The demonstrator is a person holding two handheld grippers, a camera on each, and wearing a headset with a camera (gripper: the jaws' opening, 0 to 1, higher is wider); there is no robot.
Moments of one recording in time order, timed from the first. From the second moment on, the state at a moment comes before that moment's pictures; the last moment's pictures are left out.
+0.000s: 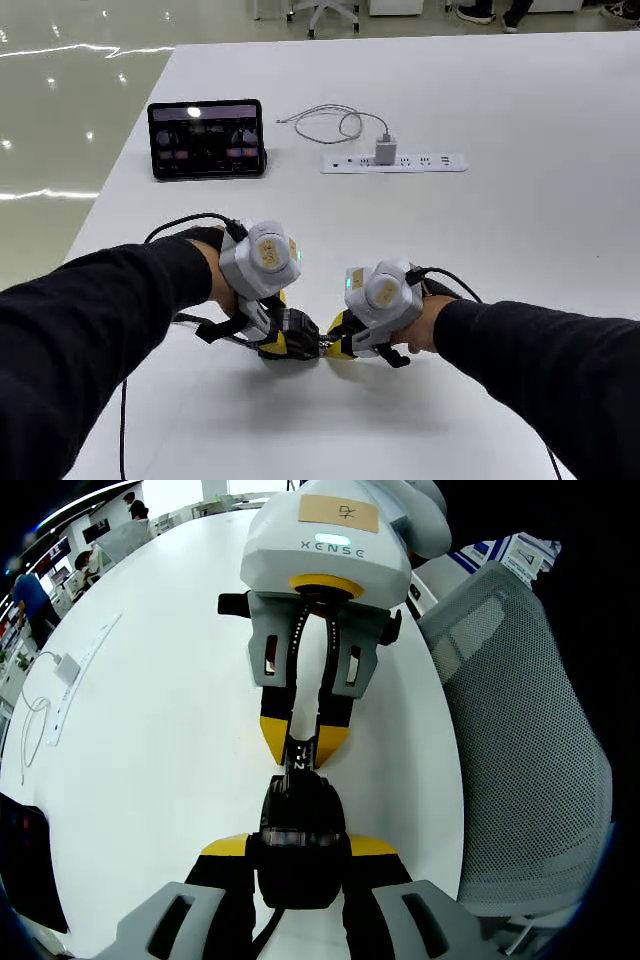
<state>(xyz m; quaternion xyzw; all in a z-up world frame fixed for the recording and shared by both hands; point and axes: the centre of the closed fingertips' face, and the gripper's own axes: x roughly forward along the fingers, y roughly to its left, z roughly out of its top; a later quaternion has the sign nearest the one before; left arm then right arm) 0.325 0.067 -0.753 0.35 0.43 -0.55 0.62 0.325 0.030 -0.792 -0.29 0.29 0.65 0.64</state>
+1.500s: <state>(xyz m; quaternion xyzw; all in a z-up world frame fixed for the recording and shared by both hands) 0.326 0.067 -0.752 0.34 0.42 -0.55 0.64 0.331 -0.018 -0.793 -0.30 0.31 0.63 0.65</state>
